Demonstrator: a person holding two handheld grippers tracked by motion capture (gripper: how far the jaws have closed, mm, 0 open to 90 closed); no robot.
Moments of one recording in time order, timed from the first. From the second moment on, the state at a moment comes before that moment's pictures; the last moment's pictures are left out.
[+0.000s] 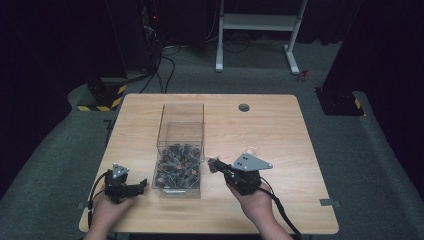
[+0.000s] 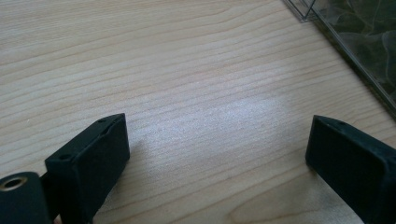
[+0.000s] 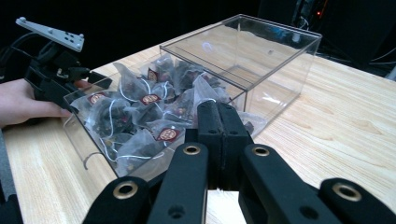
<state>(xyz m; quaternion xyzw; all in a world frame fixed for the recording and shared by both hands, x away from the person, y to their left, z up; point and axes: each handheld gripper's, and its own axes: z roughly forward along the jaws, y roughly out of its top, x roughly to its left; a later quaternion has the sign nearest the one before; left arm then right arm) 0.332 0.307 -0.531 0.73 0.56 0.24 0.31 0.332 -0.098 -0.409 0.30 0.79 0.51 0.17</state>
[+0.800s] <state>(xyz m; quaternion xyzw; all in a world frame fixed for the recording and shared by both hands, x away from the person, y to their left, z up) 0.332 0.307 -0.531 0.73 0.56 0.24 0.31 0.350 -0.127 -0.412 0.33 0.78 0.49 0.21</state>
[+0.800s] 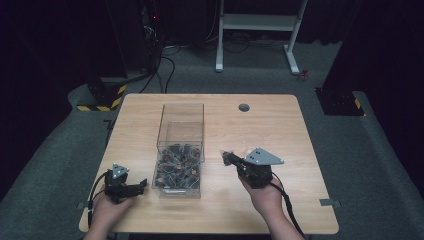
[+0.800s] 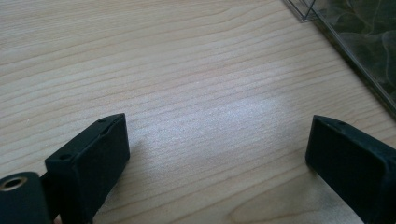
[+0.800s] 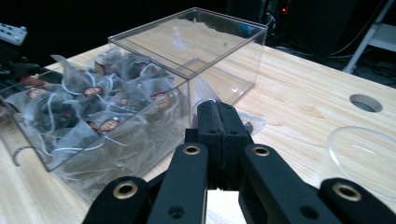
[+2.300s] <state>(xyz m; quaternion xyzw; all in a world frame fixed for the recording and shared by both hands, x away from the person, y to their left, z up) 0.332 0.307 -0.531 0.73 0.56 0.24 0.31 0.397 -0.164 -0.407 0.39 0.76 0.45 0.27</state>
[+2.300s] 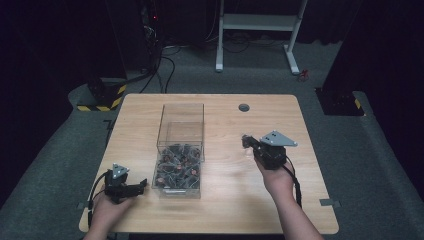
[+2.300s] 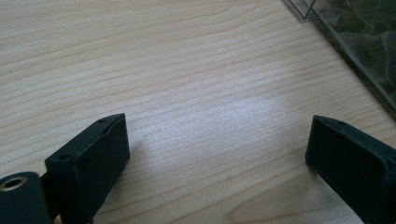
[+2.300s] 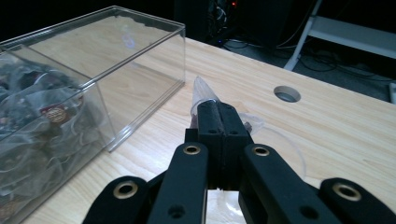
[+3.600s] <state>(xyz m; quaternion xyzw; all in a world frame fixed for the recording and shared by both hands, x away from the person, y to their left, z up) 0.332 0.307 -0.531 0.73 0.56 0.24 0.31 0.436 -0.178 -0.439 0.45 0.76 0.40 0.27</state>
